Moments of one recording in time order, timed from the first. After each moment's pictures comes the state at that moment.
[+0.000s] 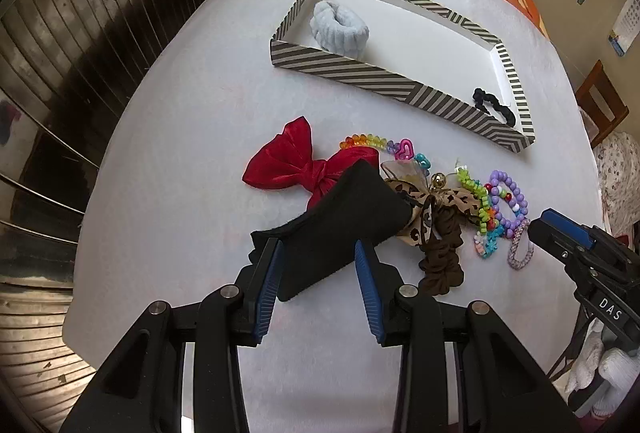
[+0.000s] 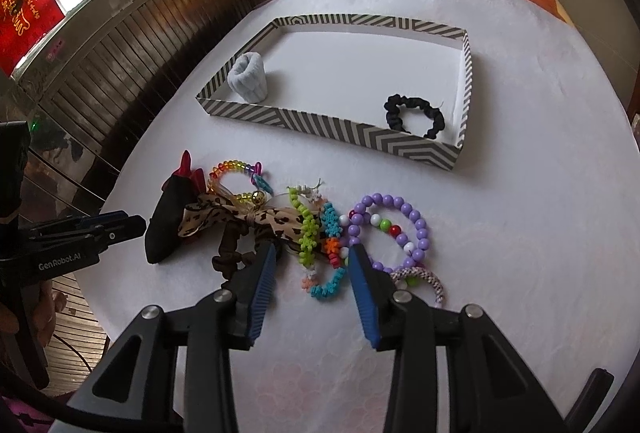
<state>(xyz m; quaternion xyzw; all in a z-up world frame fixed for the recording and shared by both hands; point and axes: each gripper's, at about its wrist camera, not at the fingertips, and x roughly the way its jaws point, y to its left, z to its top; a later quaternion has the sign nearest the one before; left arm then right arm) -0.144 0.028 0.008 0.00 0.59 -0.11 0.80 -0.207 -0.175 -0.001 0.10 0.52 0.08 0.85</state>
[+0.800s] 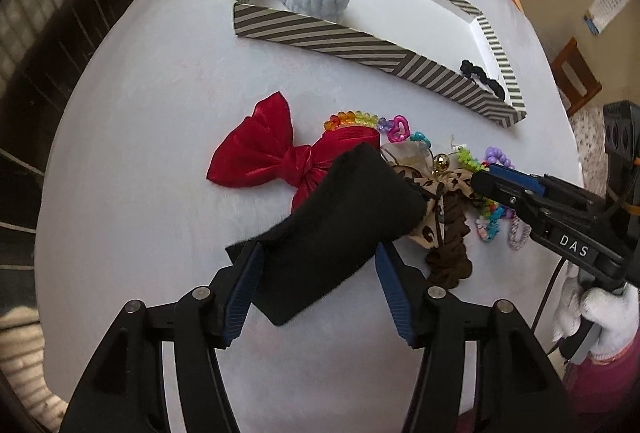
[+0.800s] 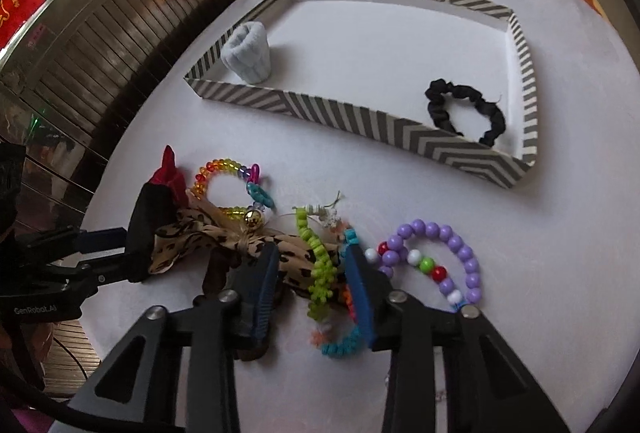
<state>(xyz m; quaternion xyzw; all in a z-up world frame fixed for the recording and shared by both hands) -0.123 0.033 -0.026 0.00 0.61 -0.19 0.77 -0.155 -0.157 -0.047 0.10 0.55 0.11 0.82</state>
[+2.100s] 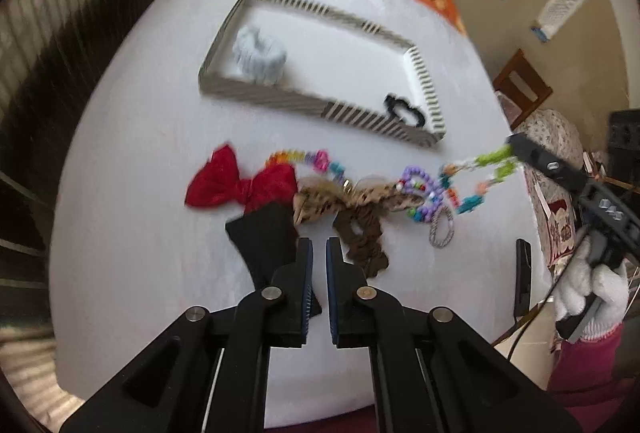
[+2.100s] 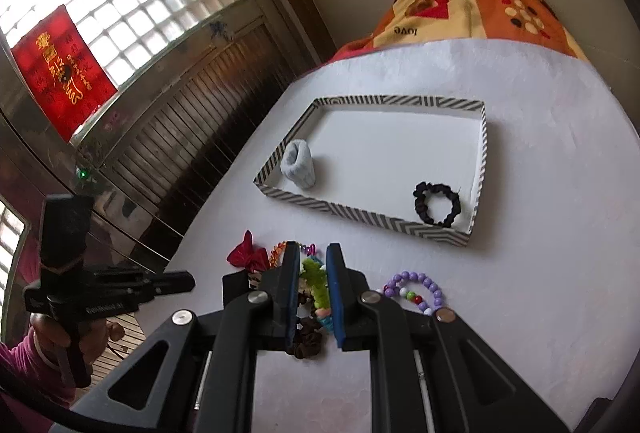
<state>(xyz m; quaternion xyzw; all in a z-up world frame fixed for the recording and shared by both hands) -0.141 0.036 0.040 -0.04 0.58 -0.25 0.77 -0.204 -0.199 0.076 0.17 0.42 0.14 0.88</state>
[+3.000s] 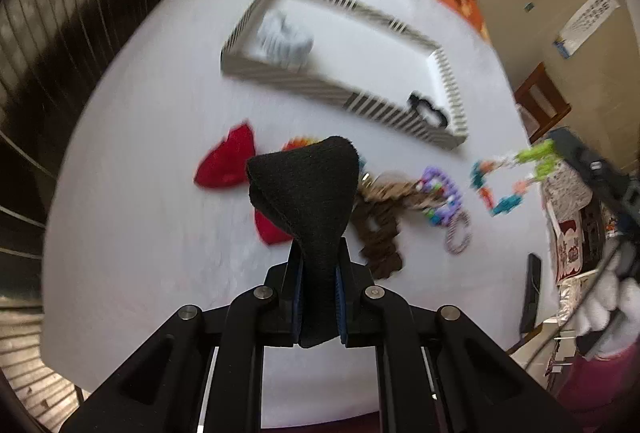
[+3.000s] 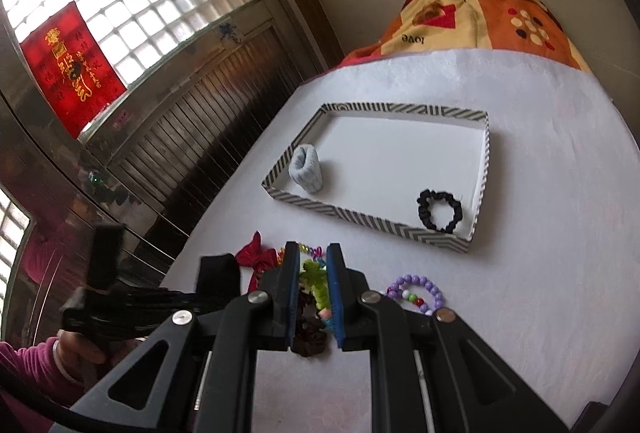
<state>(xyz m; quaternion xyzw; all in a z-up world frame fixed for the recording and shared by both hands) -0.153 0.043 0.038 -0.06 0.57 -0.22 0.79 -0.205 -0.196 0.090 0.16 0.41 0.15 0.89</state>
